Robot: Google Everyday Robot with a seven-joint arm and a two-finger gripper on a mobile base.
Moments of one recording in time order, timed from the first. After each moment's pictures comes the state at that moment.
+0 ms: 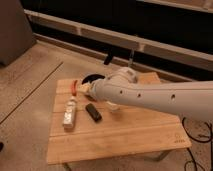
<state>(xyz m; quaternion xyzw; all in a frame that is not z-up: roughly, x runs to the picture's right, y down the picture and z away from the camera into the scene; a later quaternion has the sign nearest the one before) -0.042 0.008 0.703 -0.23 -0.08 0.81 0.53</state>
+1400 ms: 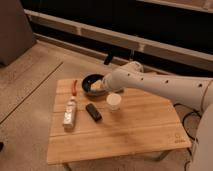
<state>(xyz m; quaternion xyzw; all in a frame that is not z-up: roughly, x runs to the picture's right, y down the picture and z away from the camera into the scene) 0.004 -0.007 0.817 -0.25 -0.09 0.78 0.57</state>
